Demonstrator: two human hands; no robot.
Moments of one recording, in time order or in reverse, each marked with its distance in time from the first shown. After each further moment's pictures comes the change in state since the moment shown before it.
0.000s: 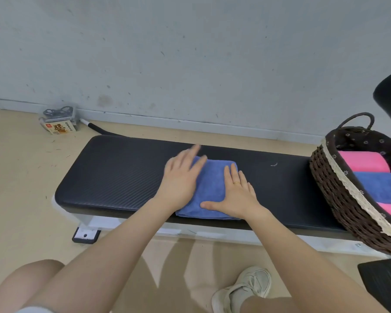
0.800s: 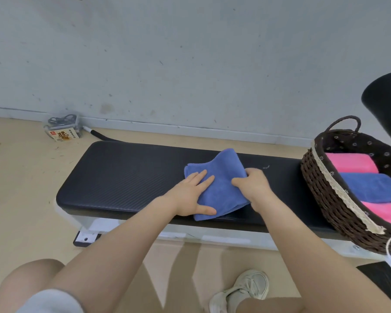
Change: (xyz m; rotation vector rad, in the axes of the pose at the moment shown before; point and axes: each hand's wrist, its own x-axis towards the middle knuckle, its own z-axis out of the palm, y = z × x) left_hand 0.002 0.021 0.001 -0.183 -0.641 0.032; right_hand -0.012 0.018 -0.049 0.778 0.258 0.239
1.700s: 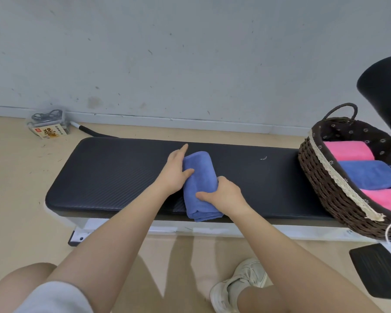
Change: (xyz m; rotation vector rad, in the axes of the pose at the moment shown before) left_hand 0.020 -0.026 -0.013 -0.574 0.402 -0.149; right_hand -0.020 0.009 0.055 -0.420 -0.176 -0.045
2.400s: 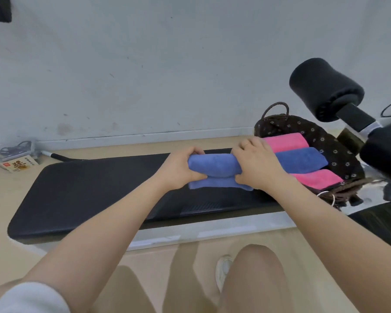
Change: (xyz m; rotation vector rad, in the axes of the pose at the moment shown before) left_hand -0.023 0.134 0.032 0.017 -0.183 0.301; right_hand -0.045 0.074 -0.166 -0.852 0.391 -0.361
